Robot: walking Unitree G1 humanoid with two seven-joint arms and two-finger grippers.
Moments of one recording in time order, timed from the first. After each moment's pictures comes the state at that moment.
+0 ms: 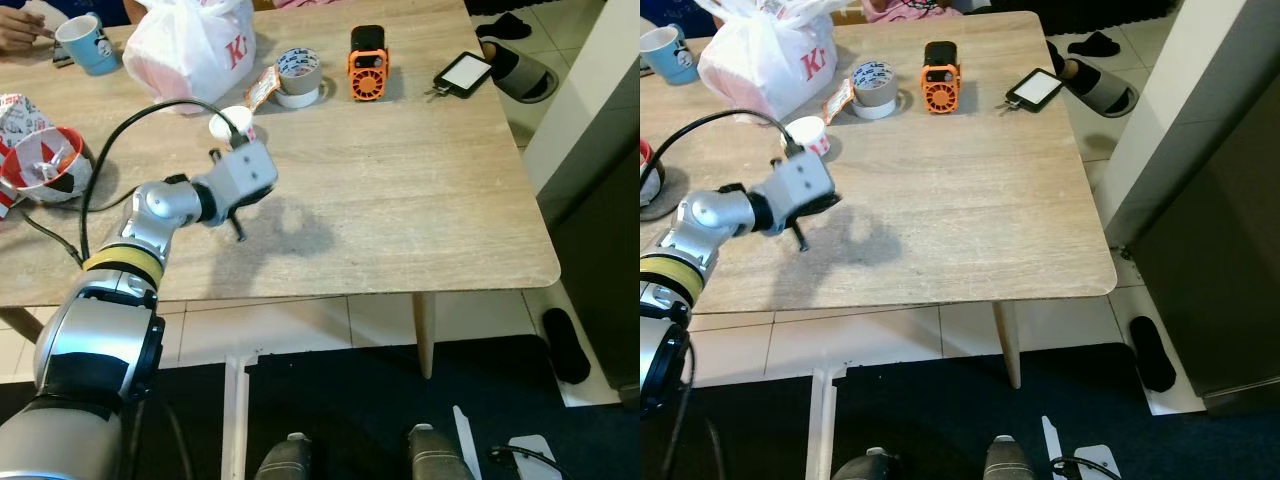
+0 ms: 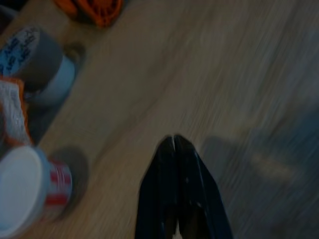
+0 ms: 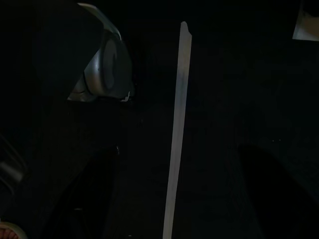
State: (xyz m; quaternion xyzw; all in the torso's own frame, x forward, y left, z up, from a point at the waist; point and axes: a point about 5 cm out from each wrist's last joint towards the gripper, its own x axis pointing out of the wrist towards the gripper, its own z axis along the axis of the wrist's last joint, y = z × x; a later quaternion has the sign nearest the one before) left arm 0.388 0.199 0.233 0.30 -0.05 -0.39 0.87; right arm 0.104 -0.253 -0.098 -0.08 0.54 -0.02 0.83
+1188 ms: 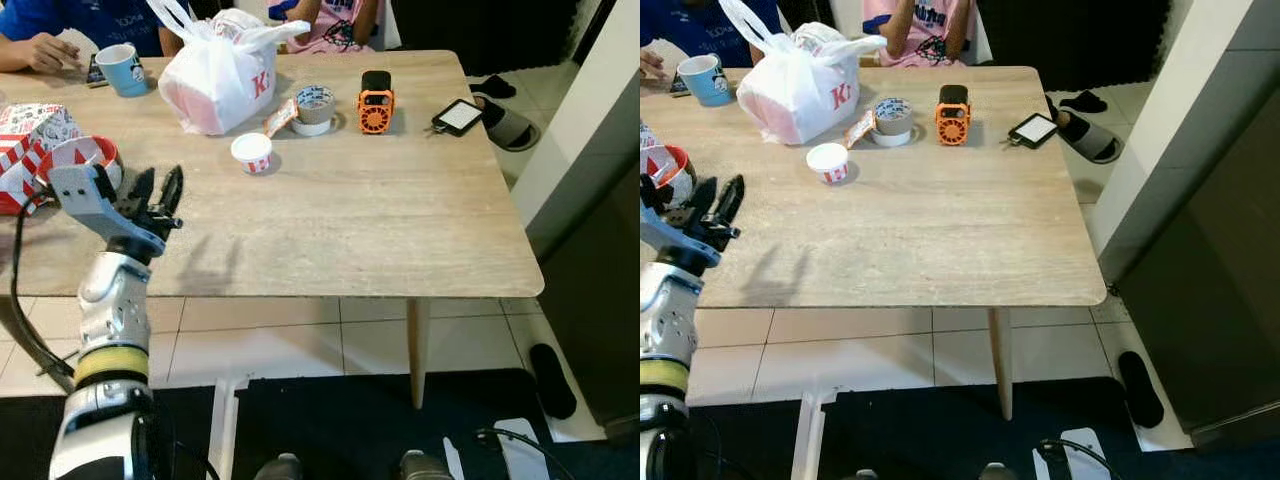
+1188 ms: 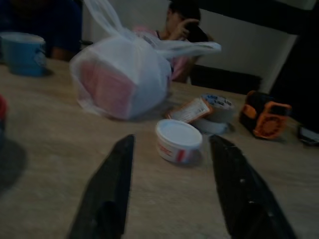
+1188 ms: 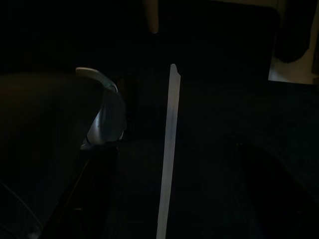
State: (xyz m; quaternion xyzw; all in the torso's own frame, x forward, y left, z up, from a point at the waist) left arm 0.336 0.269 0.173 -0.11 -0.16 -0.08 0.98; right arm 0.126 -0.245 -0.095 -0.08 0.54 -0.01 0.84
